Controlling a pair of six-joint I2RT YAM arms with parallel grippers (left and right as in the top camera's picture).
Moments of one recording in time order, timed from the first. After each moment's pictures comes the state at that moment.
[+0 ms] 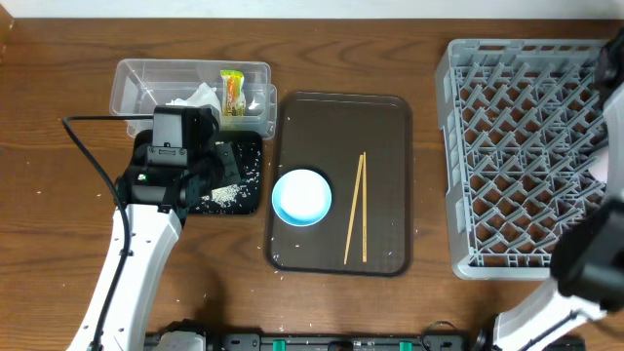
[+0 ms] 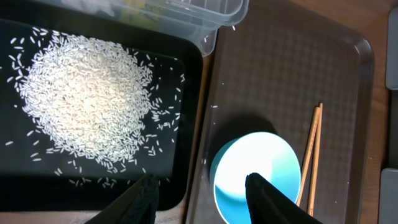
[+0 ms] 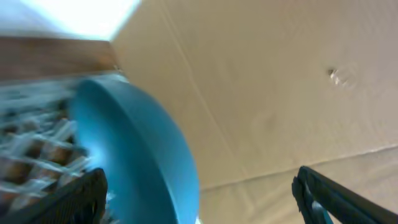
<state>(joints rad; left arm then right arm) -0.09 1.27 1.03 -0.77 0.20 -0.35 -0.32 1.88 1.76 -0.33 0.67 -0.50</state>
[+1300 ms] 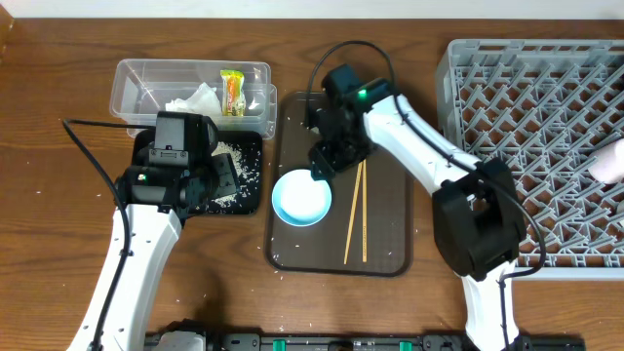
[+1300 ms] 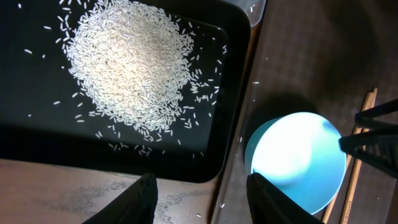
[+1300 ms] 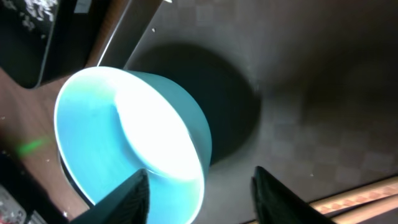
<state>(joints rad) -0.09 1.27 1.03 -0.89 0.10 -0.35 0.56 2.17 1.77 -1.07 -0.39 -0.05</state>
